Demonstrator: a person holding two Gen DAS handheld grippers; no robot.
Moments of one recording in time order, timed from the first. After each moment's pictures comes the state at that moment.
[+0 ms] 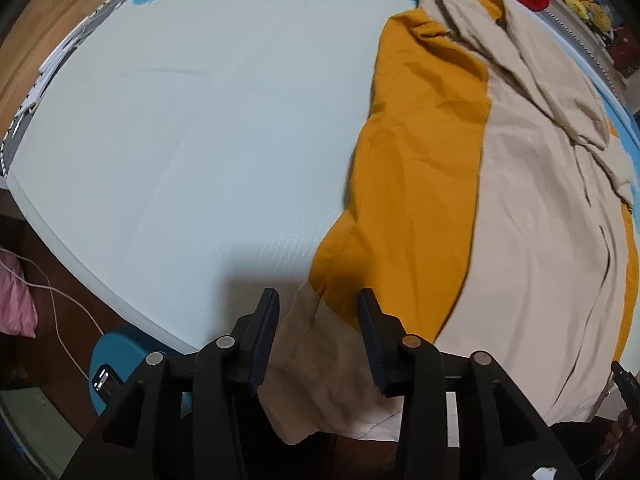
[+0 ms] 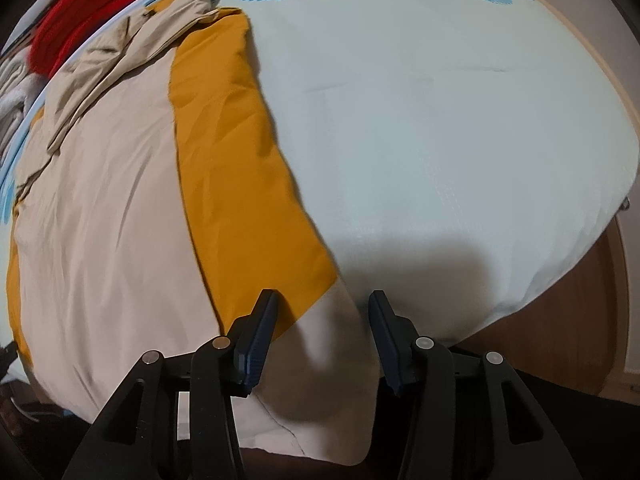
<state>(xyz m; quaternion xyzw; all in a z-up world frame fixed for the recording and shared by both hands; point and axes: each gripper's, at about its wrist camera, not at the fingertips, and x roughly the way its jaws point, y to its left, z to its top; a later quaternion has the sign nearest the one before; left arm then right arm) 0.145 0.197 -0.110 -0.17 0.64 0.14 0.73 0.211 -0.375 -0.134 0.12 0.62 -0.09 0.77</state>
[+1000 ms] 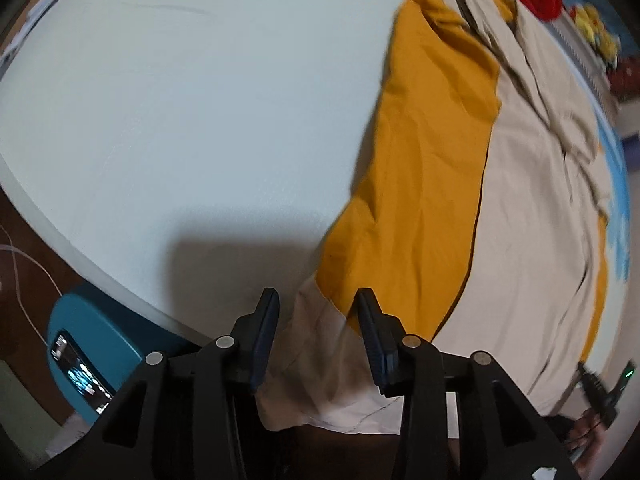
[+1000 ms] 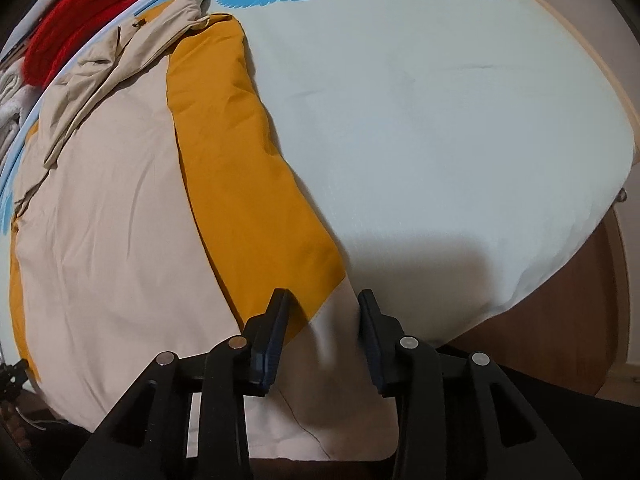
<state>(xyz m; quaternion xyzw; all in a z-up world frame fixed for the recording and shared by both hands) 0.131 0.236 -0.123 -0.24 0.66 0.10 0.70 0.212 -0.373 -0.133 0.14 0.62 -0.11 0.77</state>
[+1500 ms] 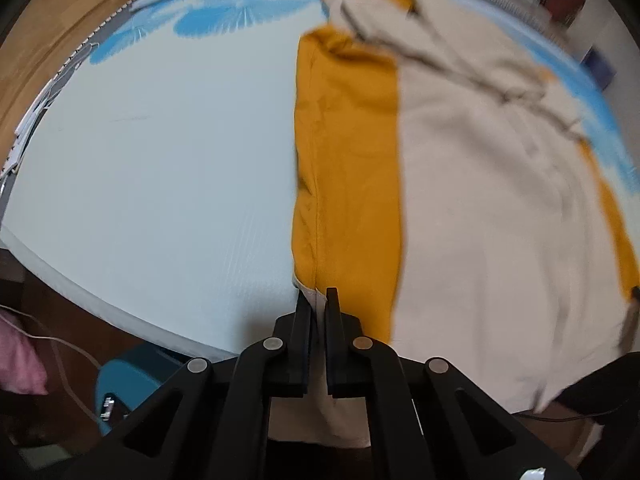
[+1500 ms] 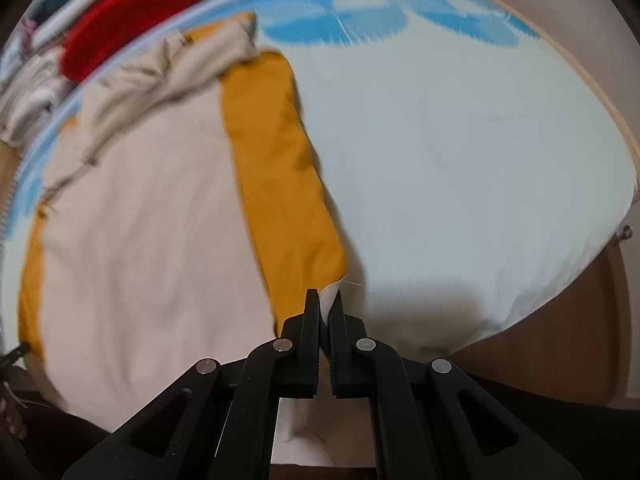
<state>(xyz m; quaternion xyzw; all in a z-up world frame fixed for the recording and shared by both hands) 0.118 0.203 -0.062 -0.12 0.60 0.06 0.79 0.193 -0.356 -0.083 0.12 0.55 -0.07 0.82</state>
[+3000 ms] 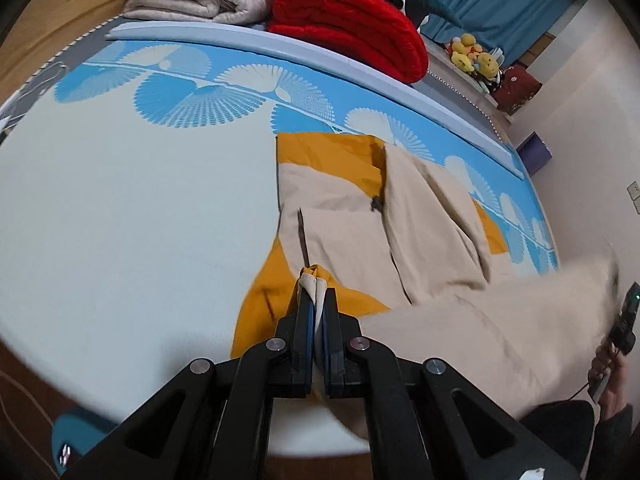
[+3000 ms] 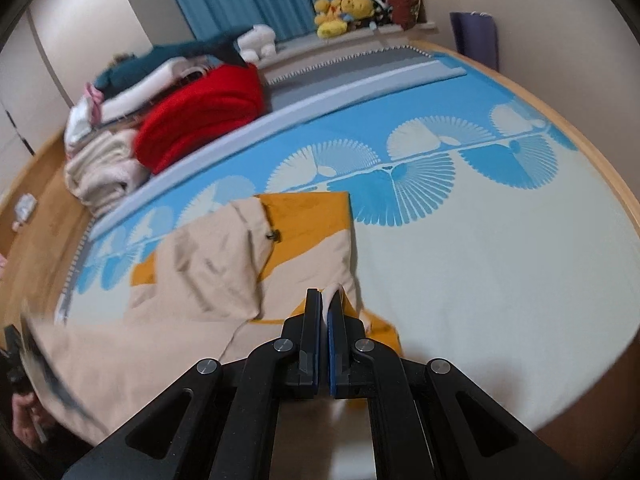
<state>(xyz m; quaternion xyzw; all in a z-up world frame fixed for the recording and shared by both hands) 0.231 0.252 0.001 -0.23 0.50 -0.03 0.84 0.298 -0.409 0.052 0.14 0.43 0.02 0.89</state>
